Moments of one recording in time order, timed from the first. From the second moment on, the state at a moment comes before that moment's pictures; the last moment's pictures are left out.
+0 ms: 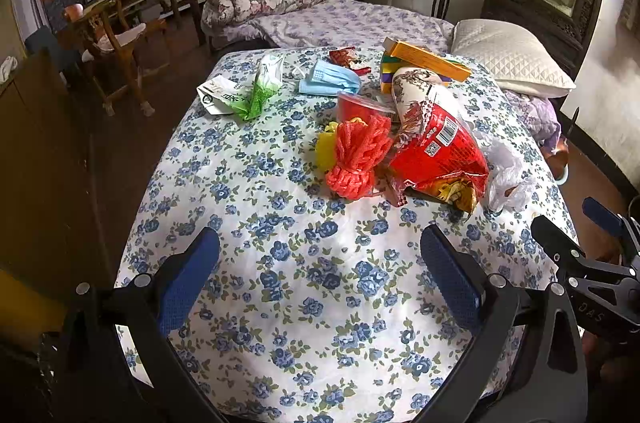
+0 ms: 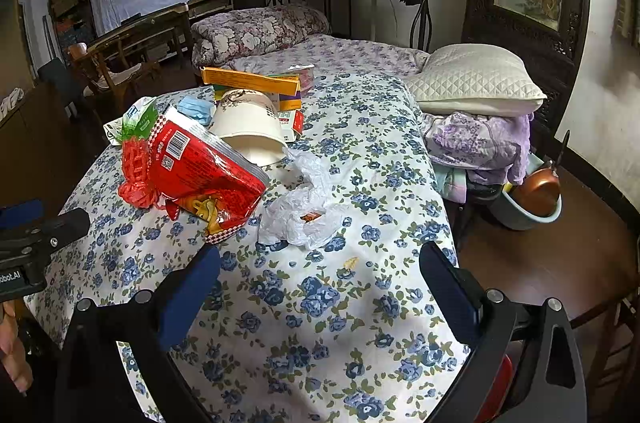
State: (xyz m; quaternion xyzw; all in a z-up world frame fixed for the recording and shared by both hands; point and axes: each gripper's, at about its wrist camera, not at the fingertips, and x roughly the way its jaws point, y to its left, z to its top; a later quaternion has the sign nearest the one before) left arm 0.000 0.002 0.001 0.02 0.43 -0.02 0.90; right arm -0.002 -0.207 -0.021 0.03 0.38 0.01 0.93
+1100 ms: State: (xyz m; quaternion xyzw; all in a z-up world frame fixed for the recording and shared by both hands) left arm 0.001 0.001 -0.001 0.02 0.43 -0.02 0.90; right arm -0.004 -0.208 -0.019 0.03 0.38 0.01 0.93
